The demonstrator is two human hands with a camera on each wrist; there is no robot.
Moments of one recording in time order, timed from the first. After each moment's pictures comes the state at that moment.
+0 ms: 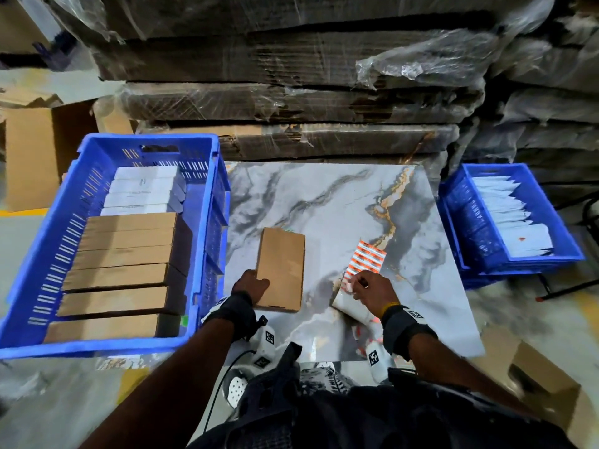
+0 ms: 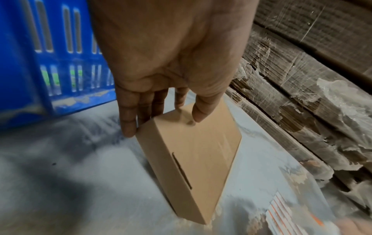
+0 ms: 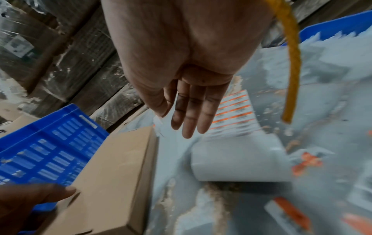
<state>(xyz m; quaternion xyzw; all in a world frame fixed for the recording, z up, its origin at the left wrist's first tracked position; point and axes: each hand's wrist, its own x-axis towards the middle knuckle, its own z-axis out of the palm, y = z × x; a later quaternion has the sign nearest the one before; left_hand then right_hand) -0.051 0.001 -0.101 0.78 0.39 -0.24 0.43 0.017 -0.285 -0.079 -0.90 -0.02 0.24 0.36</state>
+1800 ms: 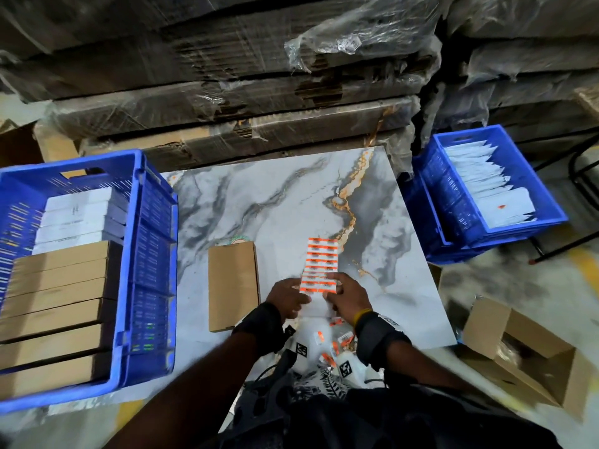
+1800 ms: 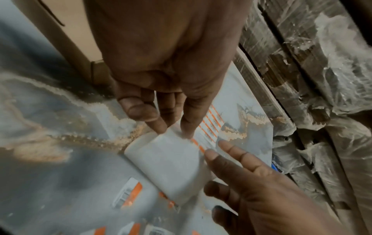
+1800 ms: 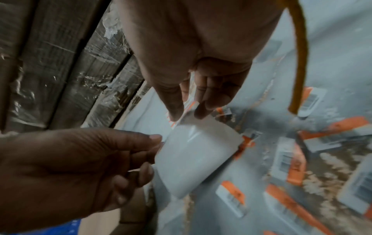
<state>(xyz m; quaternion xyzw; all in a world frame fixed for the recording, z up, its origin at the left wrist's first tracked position) 0.008 -0.164 -0.097 0.69 0.30 -0.30 0.59 0.033 -0.338 -0.107 -0.82 0.08 0.28 0.49</state>
